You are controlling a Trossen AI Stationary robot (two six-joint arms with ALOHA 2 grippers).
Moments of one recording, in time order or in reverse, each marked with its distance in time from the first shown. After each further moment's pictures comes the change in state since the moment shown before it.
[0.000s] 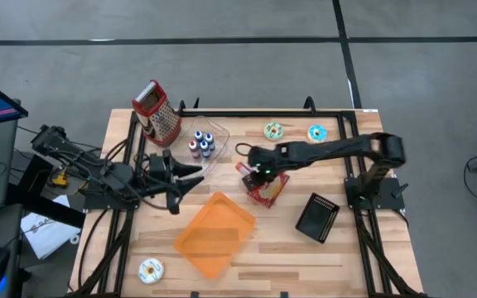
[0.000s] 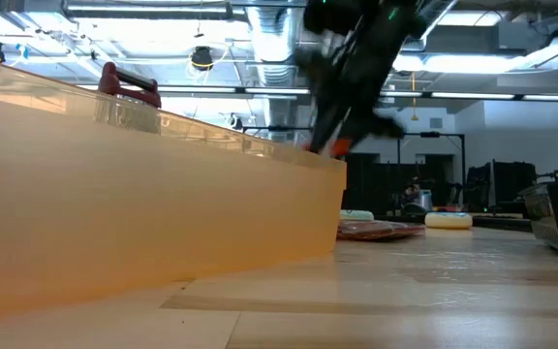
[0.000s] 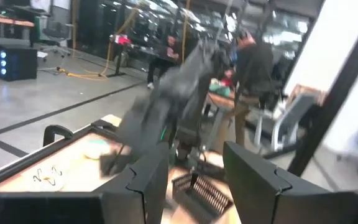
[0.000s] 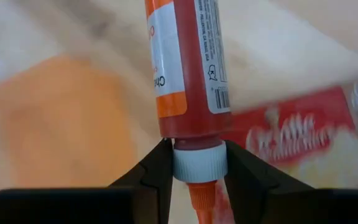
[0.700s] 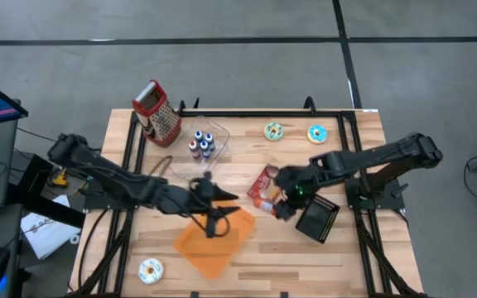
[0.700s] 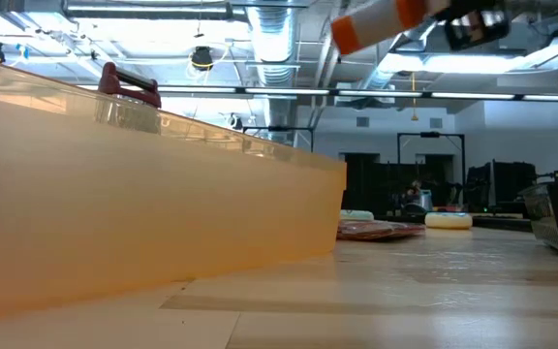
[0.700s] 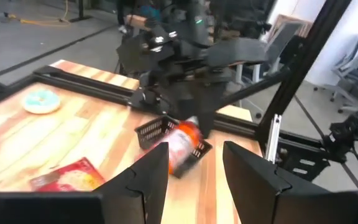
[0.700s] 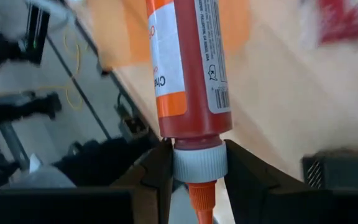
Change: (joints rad) left arm 0.085 0.424 0.180 -0.013 0.253 -0.091; right arm 0.255 -0.306 0.003 -0.193 -0.230 0.209
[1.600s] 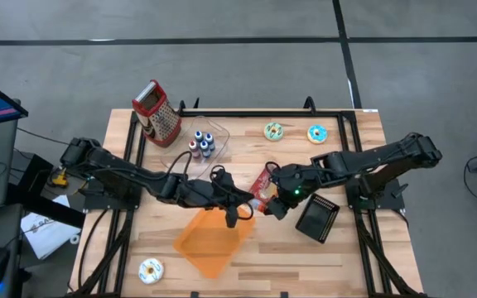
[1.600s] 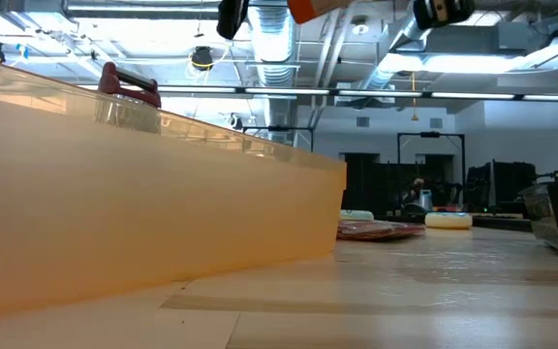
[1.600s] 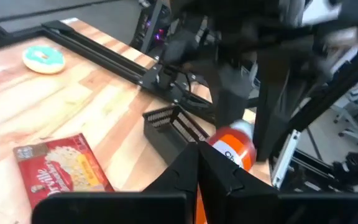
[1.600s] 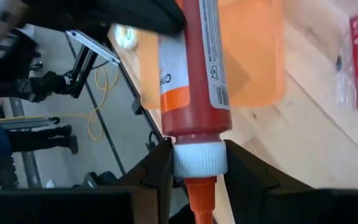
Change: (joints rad) left arm 0.112 0.152 0.087 -0.025 0.092 -0.217; right arm 0.020 0.008 0.052 0.150 0.145 -0.005
